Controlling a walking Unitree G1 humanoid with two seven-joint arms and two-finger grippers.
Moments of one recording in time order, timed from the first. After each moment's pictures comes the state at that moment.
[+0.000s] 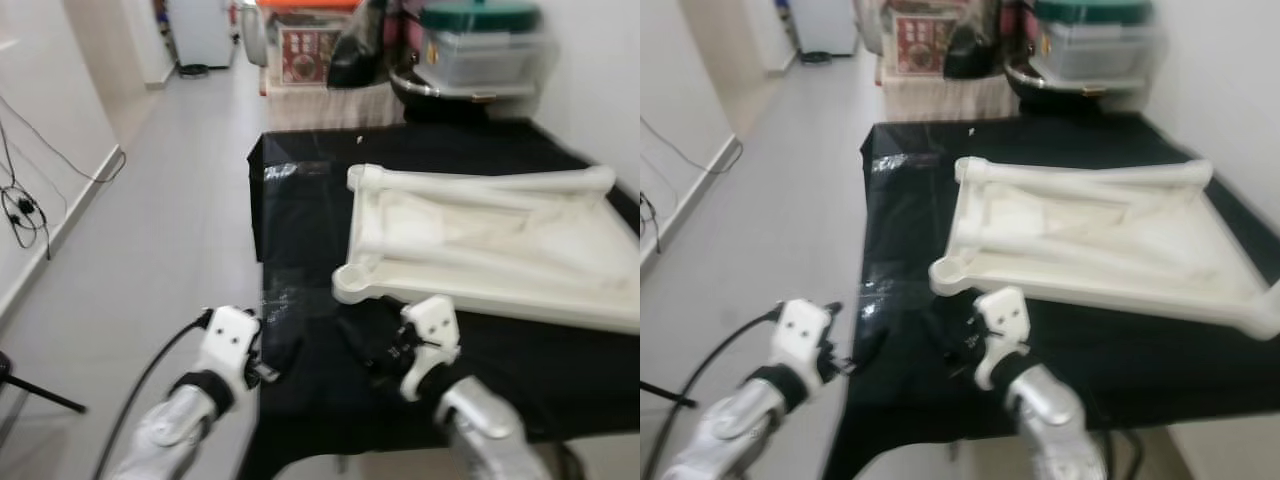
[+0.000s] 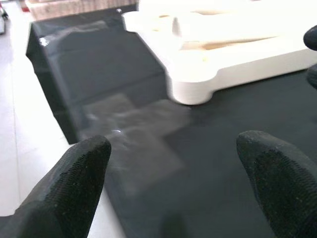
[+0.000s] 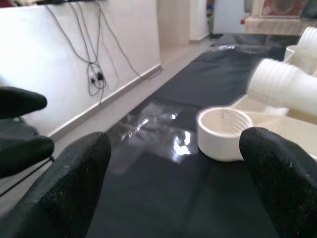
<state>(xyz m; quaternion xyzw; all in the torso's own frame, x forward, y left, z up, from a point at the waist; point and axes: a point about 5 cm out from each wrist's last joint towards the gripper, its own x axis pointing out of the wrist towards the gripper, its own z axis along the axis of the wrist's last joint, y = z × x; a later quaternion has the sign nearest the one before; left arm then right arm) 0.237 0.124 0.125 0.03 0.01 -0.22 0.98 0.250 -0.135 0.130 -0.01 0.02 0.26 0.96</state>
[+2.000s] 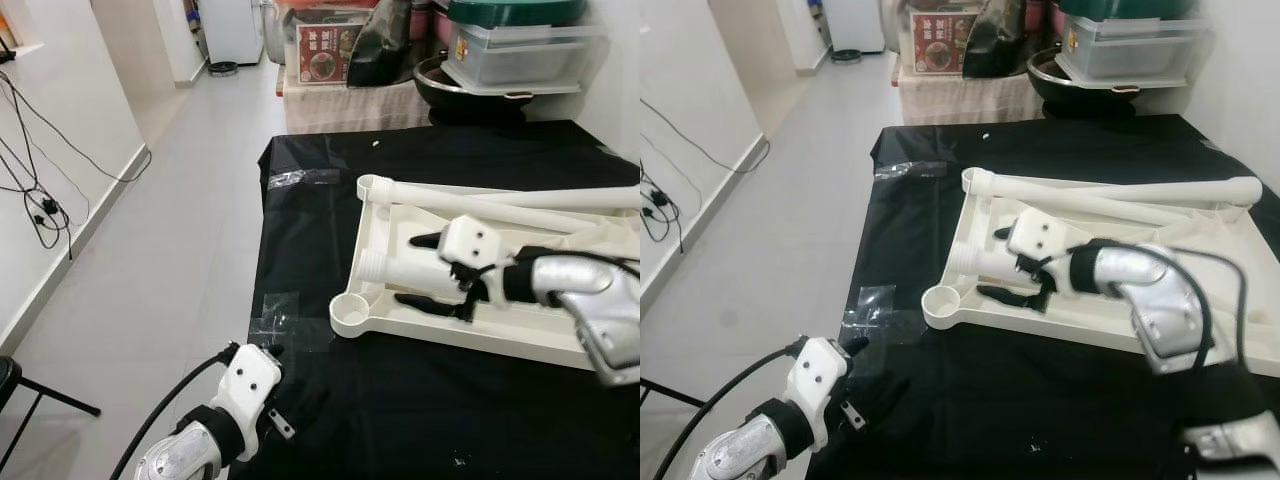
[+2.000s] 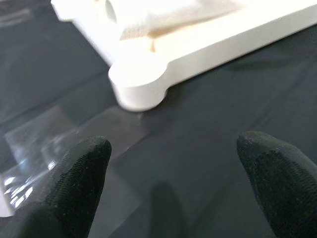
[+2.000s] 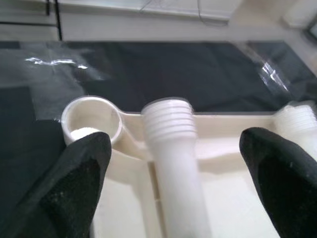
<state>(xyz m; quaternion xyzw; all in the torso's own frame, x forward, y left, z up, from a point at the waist) 0.197 0.108 0.130 0.08 0.02 -0.33 0.94 0.338 -0.195 0.243 -0.33 0.11 0.42 0.84</state>
